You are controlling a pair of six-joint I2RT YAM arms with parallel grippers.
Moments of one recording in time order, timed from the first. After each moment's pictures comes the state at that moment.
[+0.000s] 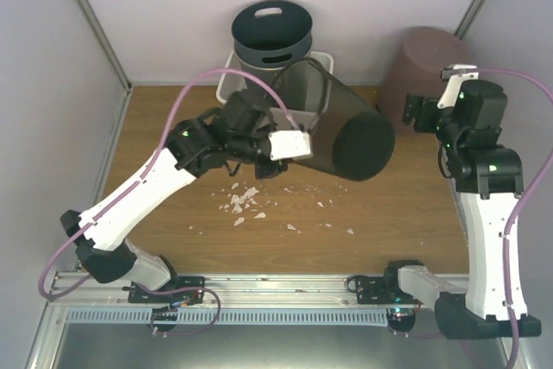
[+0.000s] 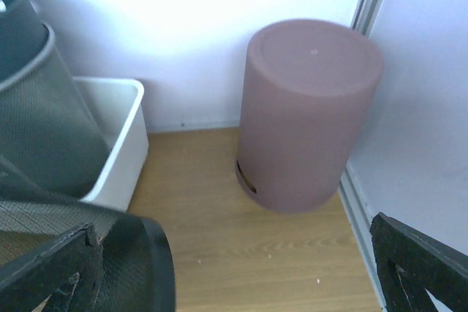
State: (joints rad) left arm -0.90 1.49 1.80 -1.05 0.24 0.63; right arm 0.05 1.09 1.58 -0.91 0.13 0.03
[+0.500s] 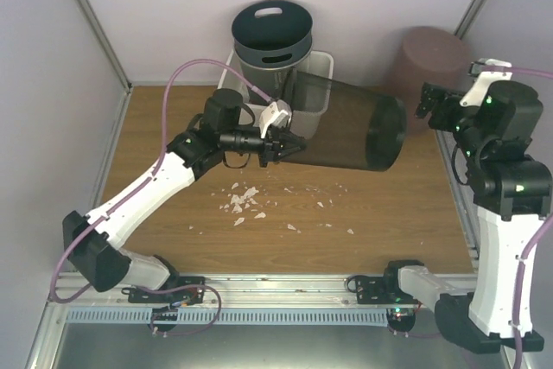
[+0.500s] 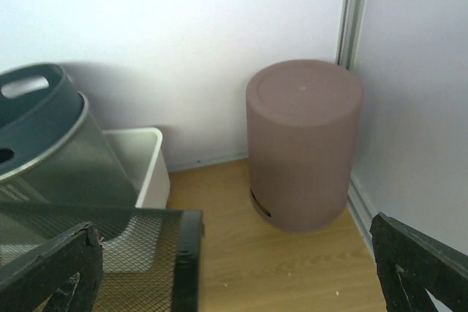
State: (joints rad) left arm -0.65 1.38 1.37 -0.34 0.77 0.00; right arm 0.05 1.07 1.77 -1.00 0.14 0.14
